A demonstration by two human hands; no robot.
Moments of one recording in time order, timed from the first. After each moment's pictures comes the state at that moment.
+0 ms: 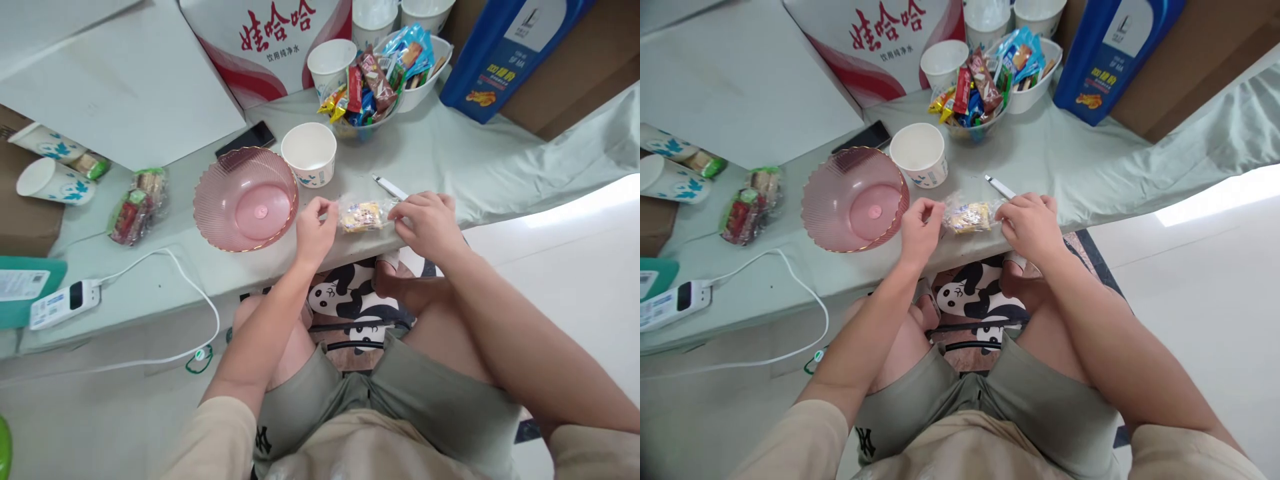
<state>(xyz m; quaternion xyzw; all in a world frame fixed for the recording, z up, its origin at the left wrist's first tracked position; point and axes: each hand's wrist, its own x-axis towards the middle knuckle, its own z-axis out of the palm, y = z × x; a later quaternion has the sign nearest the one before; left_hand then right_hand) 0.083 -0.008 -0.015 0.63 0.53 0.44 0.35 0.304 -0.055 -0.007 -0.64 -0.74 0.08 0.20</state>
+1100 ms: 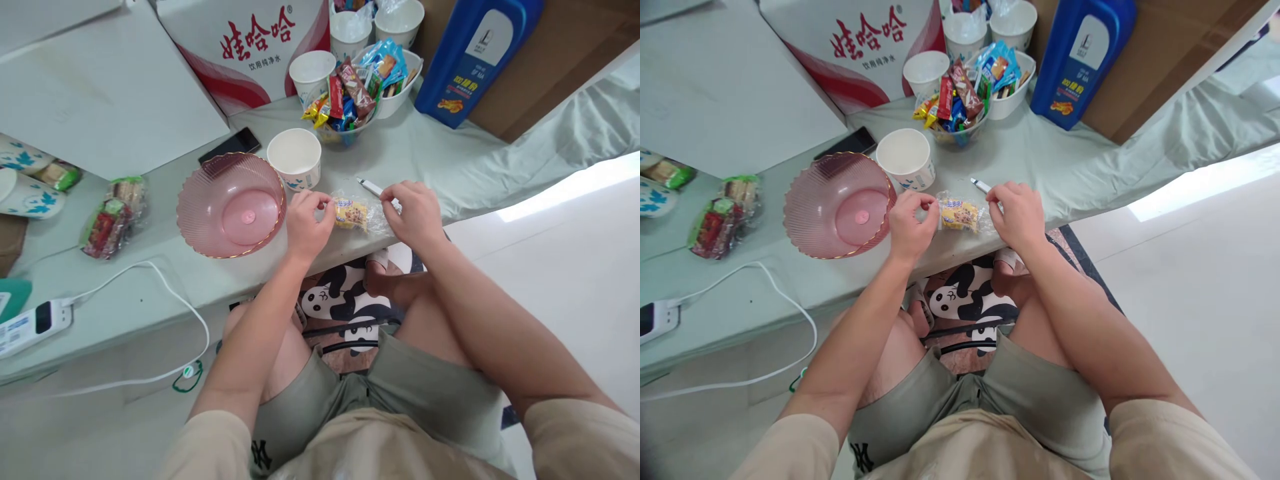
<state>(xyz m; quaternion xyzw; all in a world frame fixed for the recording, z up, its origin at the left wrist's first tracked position) 0.085 0.002 0.001 0.76 0.48 0.40 0.17 0.295 -0.045 0.007 -0.69 -0.67 0.05 0.25</state>
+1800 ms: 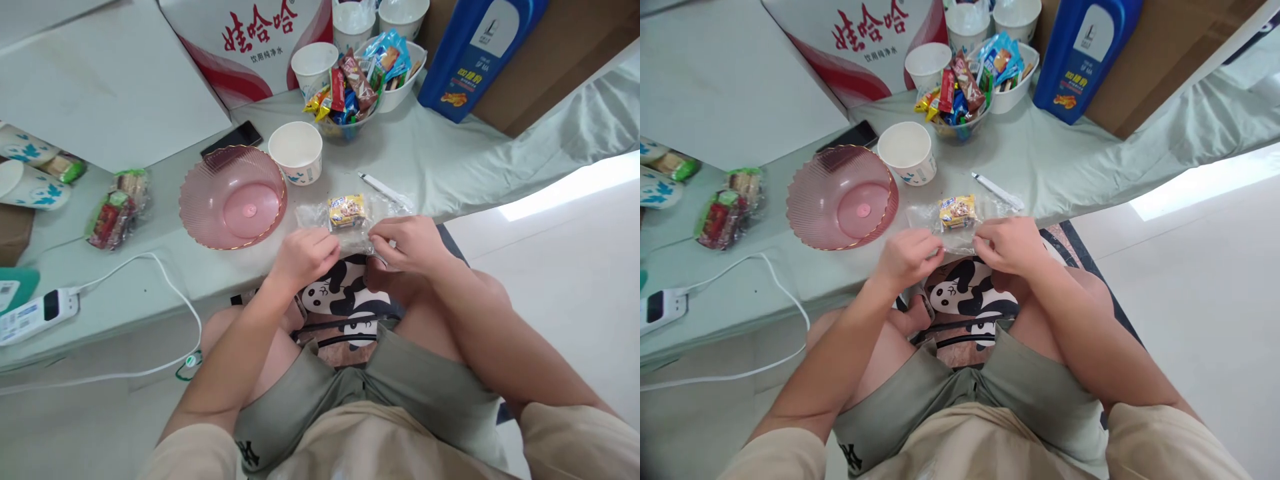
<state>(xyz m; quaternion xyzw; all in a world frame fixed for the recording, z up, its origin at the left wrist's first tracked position) 0.051 -0.045 0.010 0.92 0.33 0.18 0.06 0.285 -0.088 0.026 -0.59 -0.79 0.13 0.15</state>
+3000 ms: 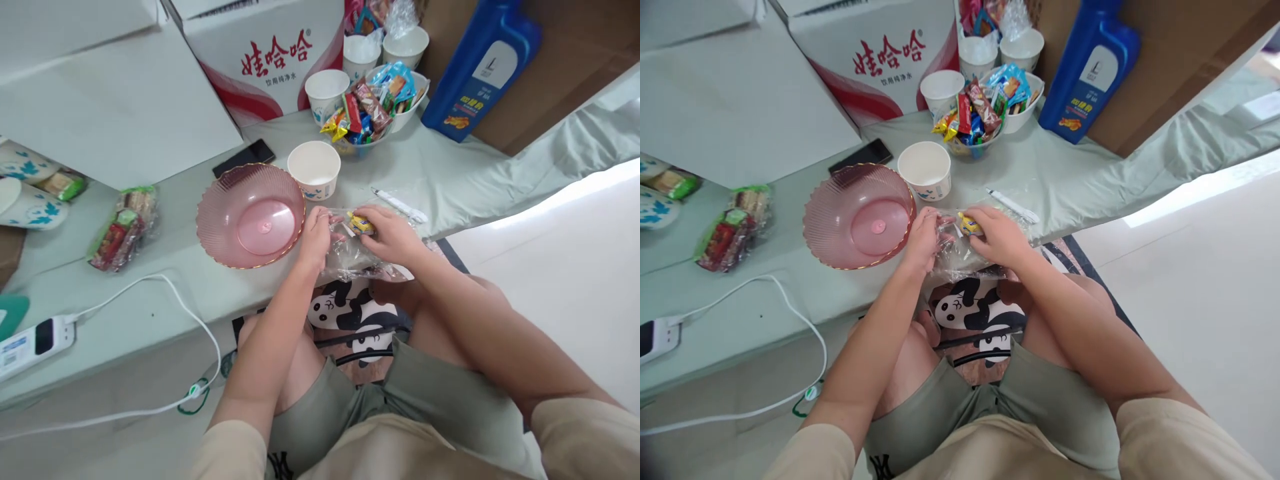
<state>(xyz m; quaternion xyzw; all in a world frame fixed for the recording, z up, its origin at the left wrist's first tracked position) 0.070 0.008 -0.011 0.43 0.54 0.39 0.61 0.243 -0.039 -0.005 -0.56 -0.77 0.16 0.25</state>
